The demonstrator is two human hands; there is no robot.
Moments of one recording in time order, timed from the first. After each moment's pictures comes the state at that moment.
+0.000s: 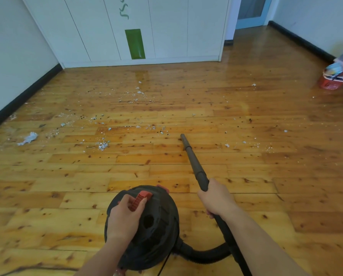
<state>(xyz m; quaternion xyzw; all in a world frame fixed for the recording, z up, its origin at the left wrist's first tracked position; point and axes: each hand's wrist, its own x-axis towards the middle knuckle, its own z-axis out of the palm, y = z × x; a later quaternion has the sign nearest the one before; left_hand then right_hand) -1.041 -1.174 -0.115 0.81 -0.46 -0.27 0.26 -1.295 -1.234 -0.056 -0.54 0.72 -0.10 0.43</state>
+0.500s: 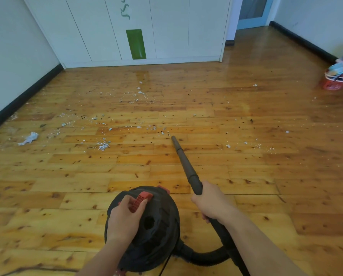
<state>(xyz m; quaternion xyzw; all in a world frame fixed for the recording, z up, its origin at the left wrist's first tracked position) -1.040 -1.175 -0.118 0.80 -0.45 -0.27 0.27 -1.285 -1.233 -0.059 -0.56 0.68 -0.09 0.47</state>
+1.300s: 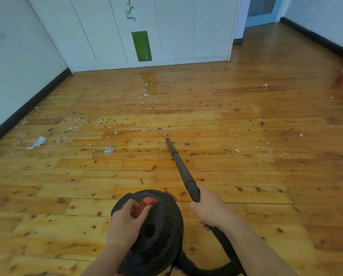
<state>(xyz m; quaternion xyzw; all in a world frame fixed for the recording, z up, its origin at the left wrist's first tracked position) -1.027 -1.201 -0.116 0.80 -0.49 -0.25 0.24 -1.270 -1.265 -0.072 -0.59 0.64 -0.06 0.48</state>
